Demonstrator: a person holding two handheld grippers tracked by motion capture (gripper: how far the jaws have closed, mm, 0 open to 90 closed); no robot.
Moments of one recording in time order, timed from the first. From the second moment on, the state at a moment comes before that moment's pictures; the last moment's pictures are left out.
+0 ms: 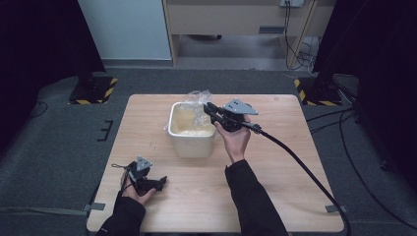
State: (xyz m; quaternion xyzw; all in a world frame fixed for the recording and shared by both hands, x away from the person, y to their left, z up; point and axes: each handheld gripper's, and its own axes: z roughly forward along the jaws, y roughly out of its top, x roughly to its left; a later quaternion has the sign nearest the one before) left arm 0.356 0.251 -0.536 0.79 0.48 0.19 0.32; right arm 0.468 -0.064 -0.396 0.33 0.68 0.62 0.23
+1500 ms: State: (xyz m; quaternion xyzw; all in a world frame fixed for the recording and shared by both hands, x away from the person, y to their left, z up) left arm 0.356 0.251 -0.536 0.79 0.48 0.19 0.32; right arm 0.418 -0.126 -0.386 0.34 0.68 0.60 0.25
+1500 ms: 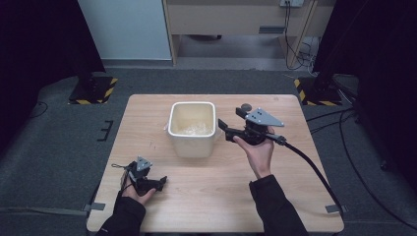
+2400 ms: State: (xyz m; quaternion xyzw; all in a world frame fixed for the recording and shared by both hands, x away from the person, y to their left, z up) left arm 0.356 0.251 -0.536 0.79 0.48 0.19 0.32; right arm 0.388 -0.235 -0.507 0.48 0.74 0.40 0.24
